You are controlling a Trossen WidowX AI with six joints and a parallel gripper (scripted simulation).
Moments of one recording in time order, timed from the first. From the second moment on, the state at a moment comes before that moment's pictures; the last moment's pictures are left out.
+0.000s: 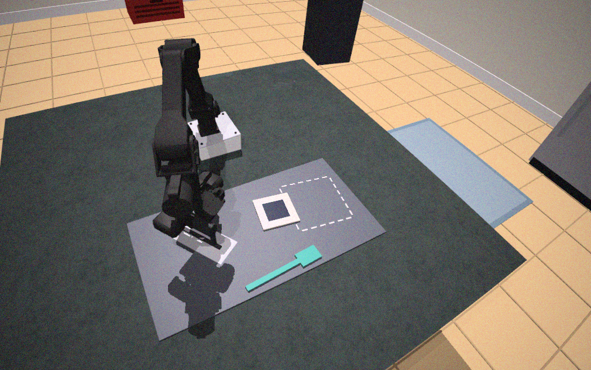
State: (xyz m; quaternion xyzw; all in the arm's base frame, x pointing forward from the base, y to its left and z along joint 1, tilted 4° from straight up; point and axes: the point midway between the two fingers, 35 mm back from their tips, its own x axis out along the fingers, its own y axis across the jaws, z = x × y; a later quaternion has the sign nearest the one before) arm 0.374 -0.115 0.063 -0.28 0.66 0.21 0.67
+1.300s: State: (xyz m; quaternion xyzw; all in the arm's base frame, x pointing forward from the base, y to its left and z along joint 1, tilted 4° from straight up) arm 0.374 -0.115 0.063 -0.40 0.61 0.34 0.60
